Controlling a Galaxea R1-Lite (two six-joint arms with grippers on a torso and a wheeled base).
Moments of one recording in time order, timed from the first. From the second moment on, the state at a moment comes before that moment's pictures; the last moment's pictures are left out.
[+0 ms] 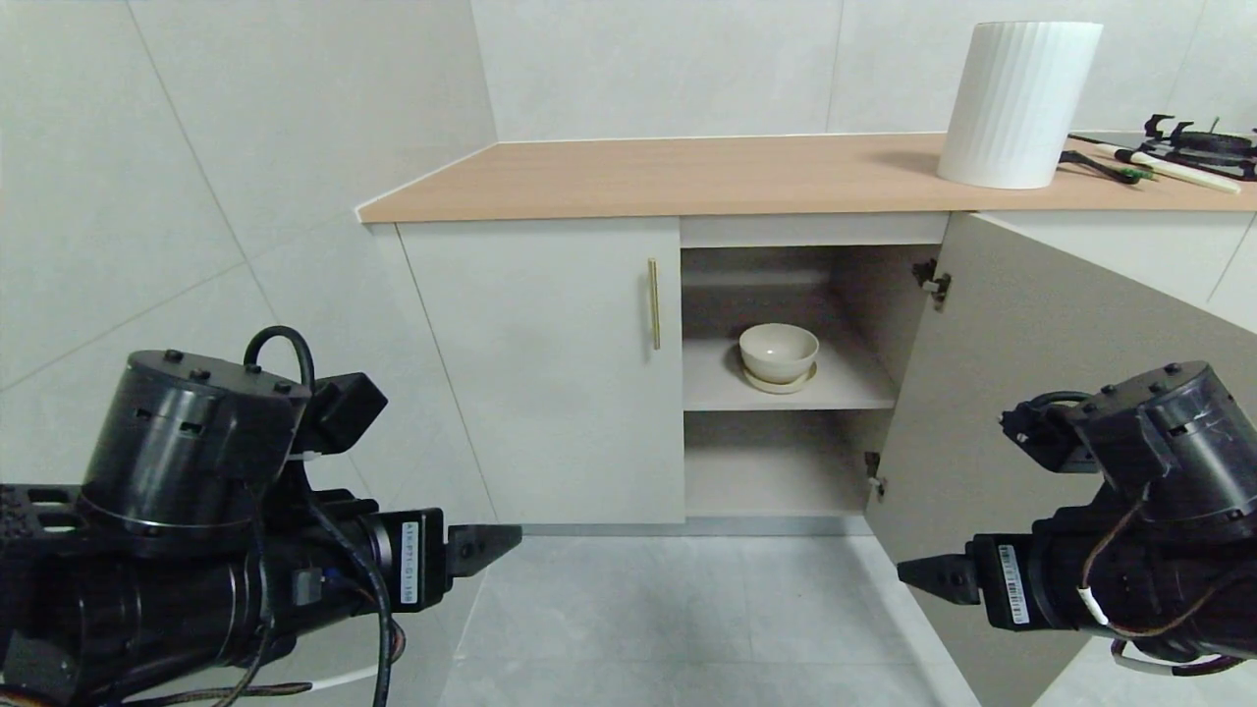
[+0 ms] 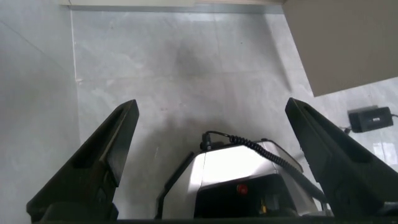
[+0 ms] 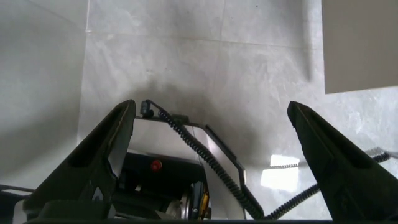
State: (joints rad) left arm -0.56 1.38 -0.74 0.04 0.17 -0.46; right arm 0.63 1.44 -0.79 0.18 -0.21 0.47
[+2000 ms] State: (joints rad) left arm -0.56 1.38 -0.74 0.04 0.17 -0.45; right arm -0.01 1.45 -0.96 0.29 -0.23 0.22
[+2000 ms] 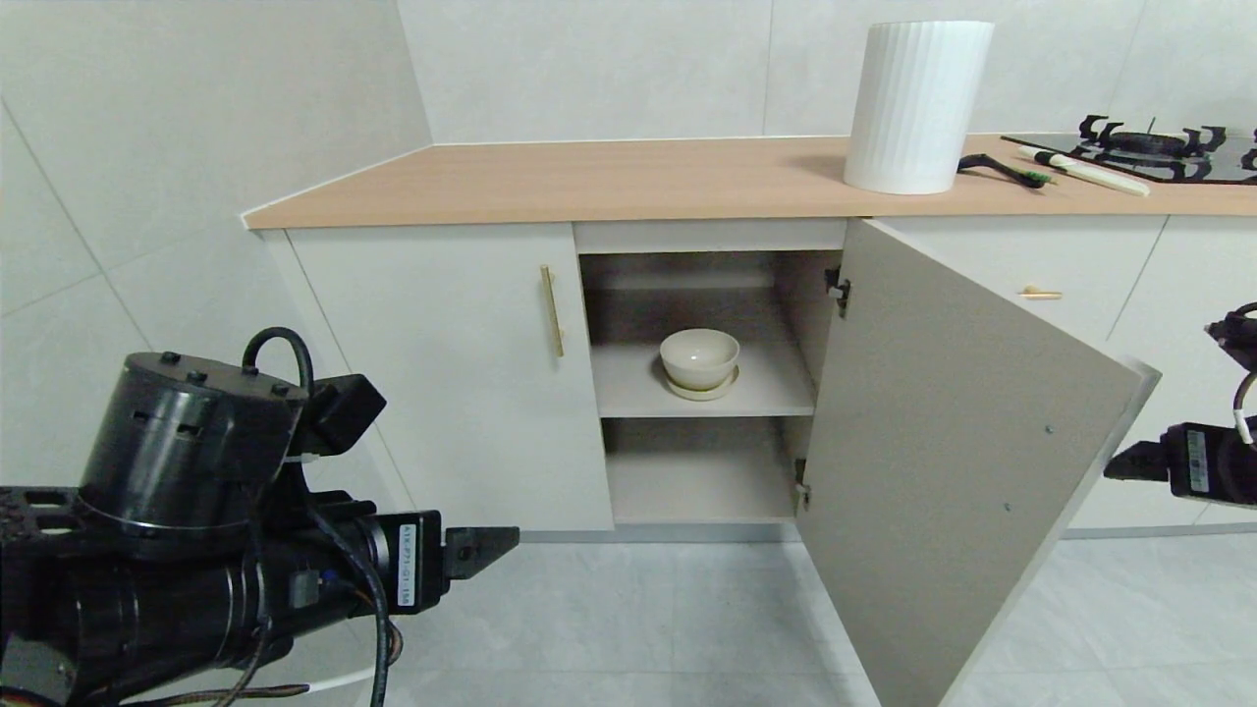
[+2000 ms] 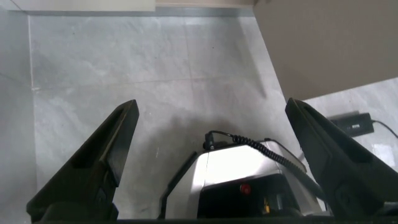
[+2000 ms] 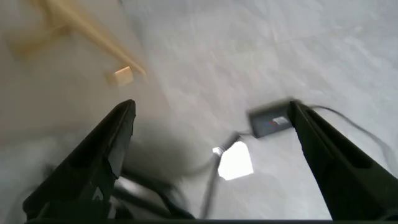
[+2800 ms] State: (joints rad) left arm -0.56 1.38 -0.74 0.04 0.17 -0.45; right arm 0.14 1.56 -0.96 0.19 -0.23 0.45
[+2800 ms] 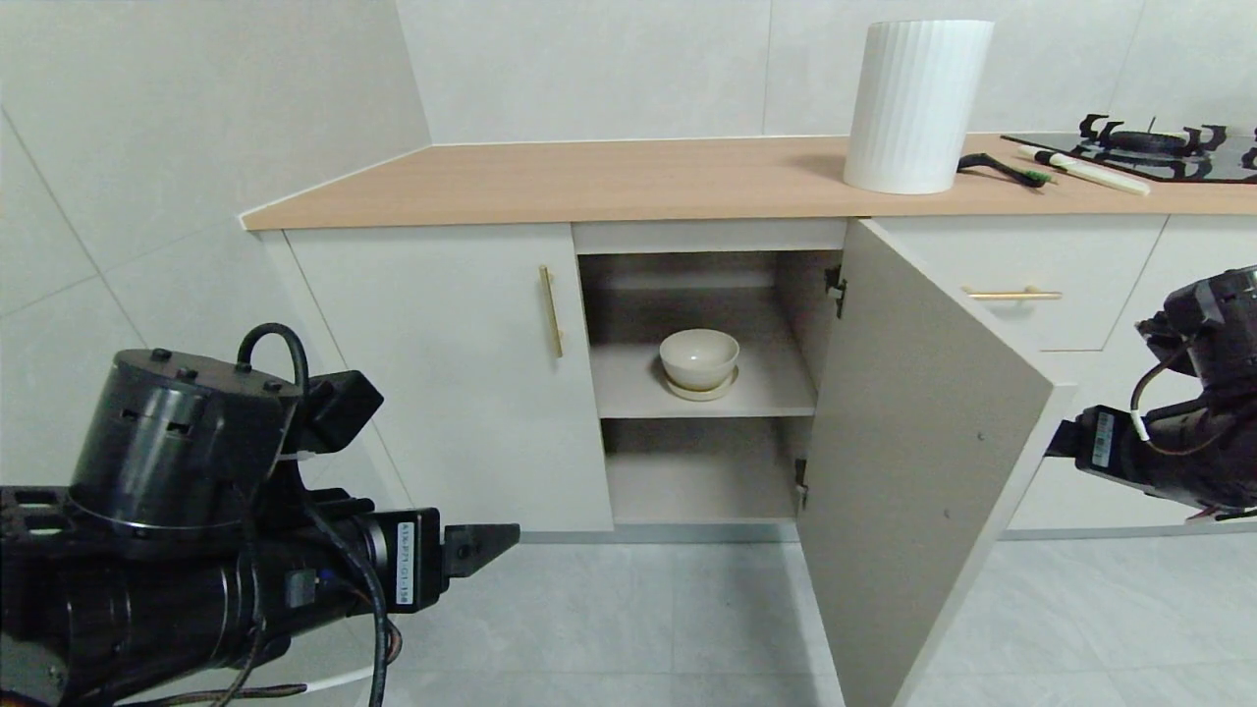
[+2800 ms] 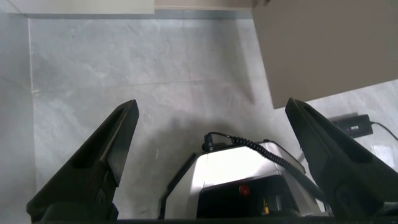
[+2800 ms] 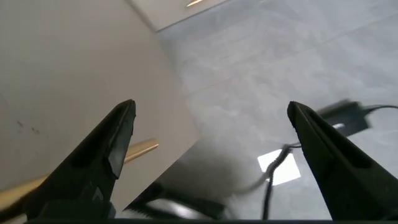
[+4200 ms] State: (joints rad) left arm -0.56 1.36 -0.74 0.01 0.17 -0.45; right arm 0.50 2.02 -1.39 0.13 -0.21 0.48
